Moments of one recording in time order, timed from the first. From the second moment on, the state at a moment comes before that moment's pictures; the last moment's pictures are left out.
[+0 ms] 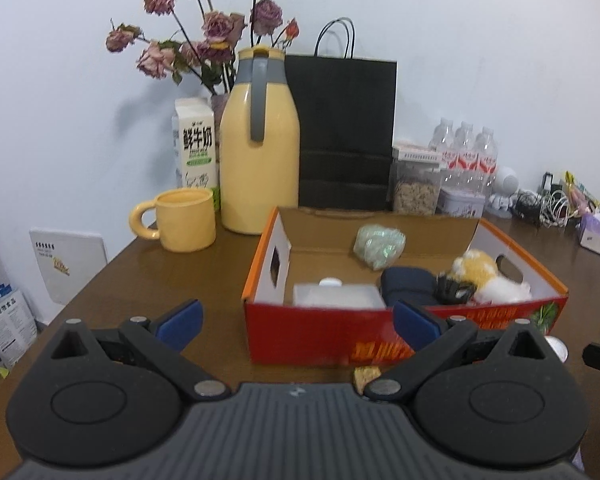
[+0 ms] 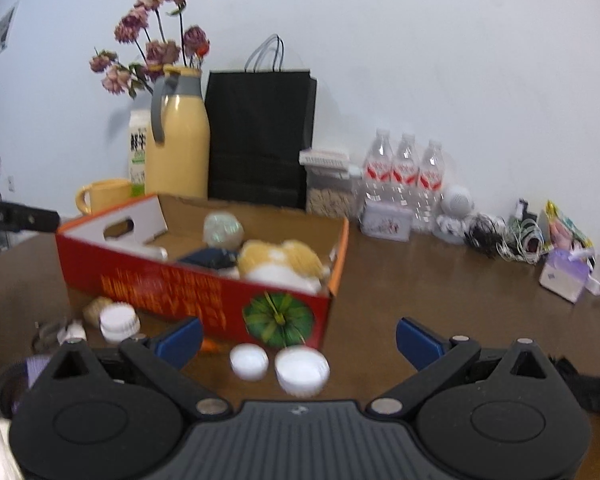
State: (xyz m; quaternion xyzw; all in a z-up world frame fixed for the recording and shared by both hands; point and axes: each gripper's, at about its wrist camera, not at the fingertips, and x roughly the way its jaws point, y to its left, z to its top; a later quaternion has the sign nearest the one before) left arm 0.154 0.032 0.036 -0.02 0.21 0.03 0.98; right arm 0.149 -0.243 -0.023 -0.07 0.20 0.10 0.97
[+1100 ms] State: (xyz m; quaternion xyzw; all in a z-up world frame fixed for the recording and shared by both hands) left arm 0.145 0.033 0.009 -0.02 0.26 0.04 0.96; right arm 0.212 -0.246 -0.059 -0.04 0.28 0.12 0.95
